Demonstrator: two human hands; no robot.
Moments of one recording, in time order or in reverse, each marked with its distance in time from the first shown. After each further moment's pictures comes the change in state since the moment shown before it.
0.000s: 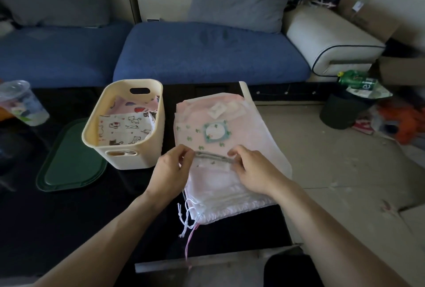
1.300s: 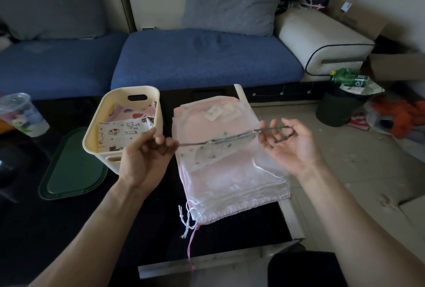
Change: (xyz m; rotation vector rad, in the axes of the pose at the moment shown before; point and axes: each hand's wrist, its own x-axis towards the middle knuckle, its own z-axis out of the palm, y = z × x) left_hand 0.011 0.035 -0.050 -1.415 0.016 -0.344; right_hand -0.015 0.019 -0.064 2.090 0.341 0.303
